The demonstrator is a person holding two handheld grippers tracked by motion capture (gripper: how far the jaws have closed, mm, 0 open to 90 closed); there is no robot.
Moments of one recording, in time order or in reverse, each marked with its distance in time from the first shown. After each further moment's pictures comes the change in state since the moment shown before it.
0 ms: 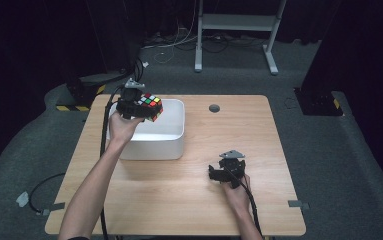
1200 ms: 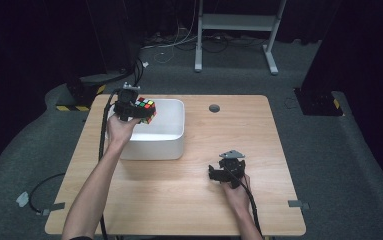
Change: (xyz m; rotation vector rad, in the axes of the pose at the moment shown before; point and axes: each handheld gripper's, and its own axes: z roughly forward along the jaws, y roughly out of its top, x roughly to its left) left arm 0.023 -0.016 0.018 0.082 0.069 -0.090; right arm 0.000 0.000 0.000 0.000 0.000 0.000
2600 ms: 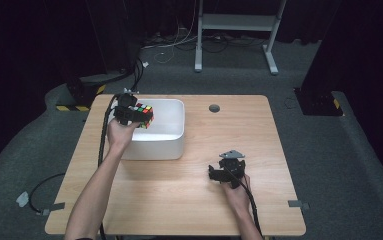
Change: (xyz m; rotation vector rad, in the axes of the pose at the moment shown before) left arm 0.009 -0.015 0.015 0.055 0.038 -0.042; right arm 0.000 0.000 0.000 0.000 0.000 0.000
